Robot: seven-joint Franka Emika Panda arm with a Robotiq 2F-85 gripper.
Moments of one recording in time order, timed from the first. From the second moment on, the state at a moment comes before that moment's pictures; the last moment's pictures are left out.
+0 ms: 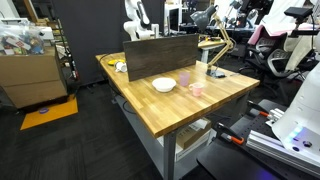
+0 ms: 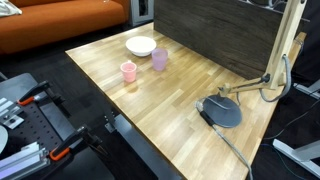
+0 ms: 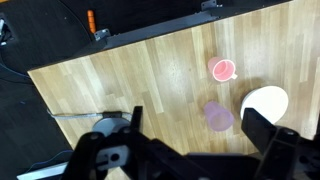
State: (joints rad) arm -0.21 -0.65 -0.32 -2.51 -0.08 1.96 -0.15
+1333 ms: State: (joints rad) arm 0.00 -0.56 -0.09 -2.48 -0.11 2.01 -0.24
